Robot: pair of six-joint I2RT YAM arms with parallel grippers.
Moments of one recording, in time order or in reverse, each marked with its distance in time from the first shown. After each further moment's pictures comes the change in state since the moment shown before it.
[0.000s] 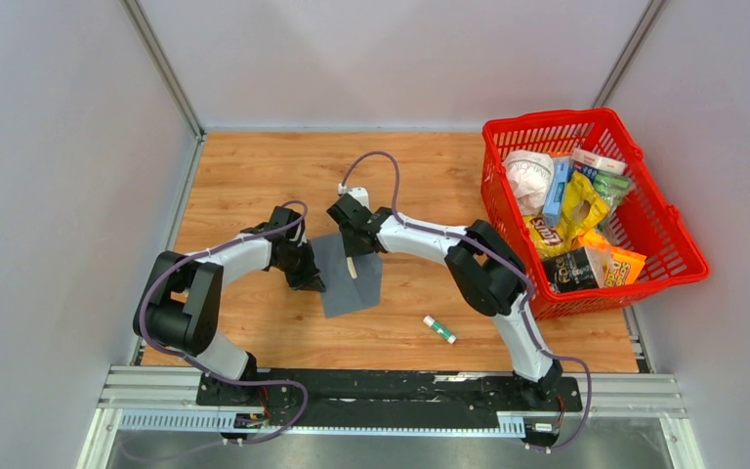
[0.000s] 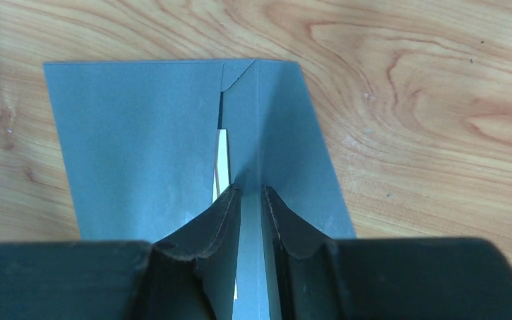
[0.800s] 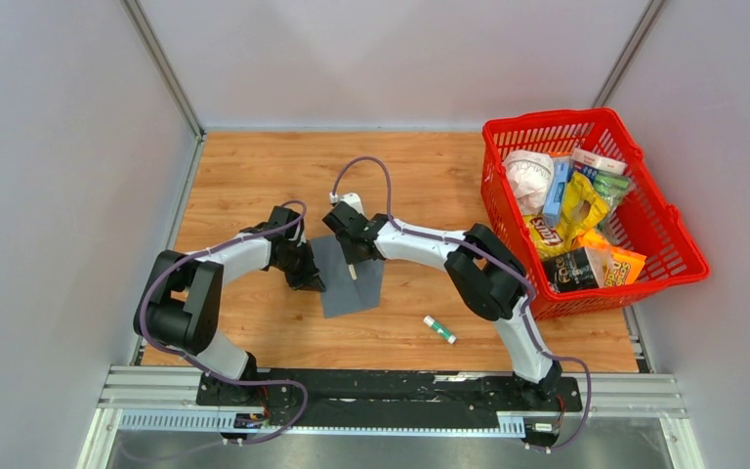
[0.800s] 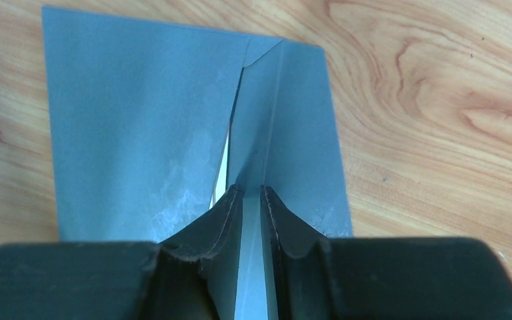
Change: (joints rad) left arm 0.003 0.006 0.002 0.000 0.011 -0.003; right arm 0.037 -0.015 -0.025 -0.003 0.049 -0.109
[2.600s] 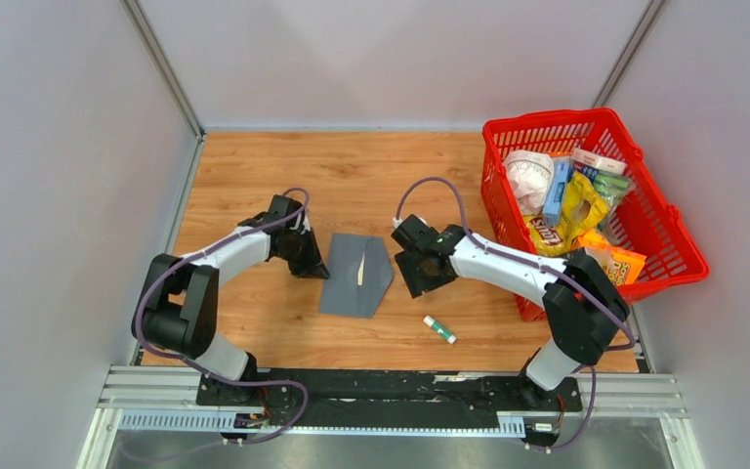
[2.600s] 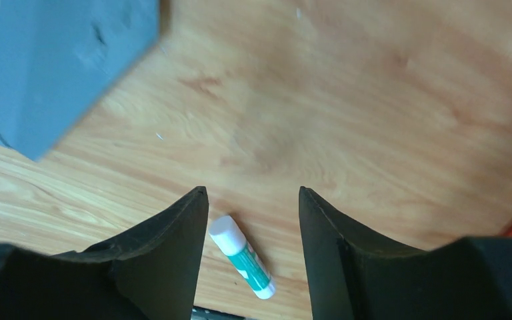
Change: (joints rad) left arm -0.005 -0.005 0.058 -0.003 0.039 0.058; right arm -0.103 -0.555 -0.491 -0.269 -0.121 -0.113
